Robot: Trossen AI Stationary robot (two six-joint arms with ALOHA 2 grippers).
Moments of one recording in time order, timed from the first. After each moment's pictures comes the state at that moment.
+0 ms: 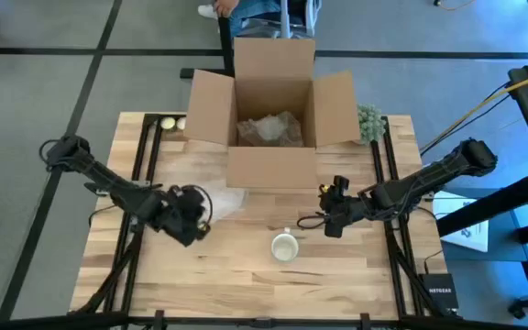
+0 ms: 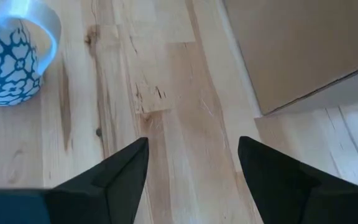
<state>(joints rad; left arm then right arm) -0.48 1.28 0.92 -1.01 -0.61 -1.24 0.38 1.17 0.67 -0.53 0.46 0.39</state>
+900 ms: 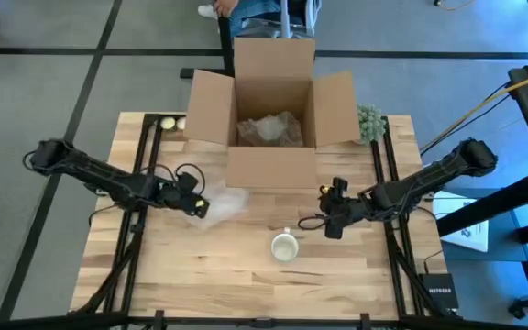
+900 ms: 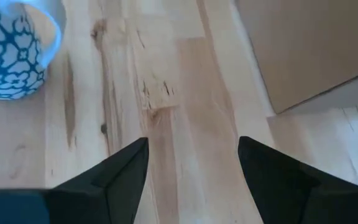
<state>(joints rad) -0.21 1.07 0.43 -0.36 -0.43 -1.12 0.38 1.17 0.61 -0.46 0.43 0.39</state>
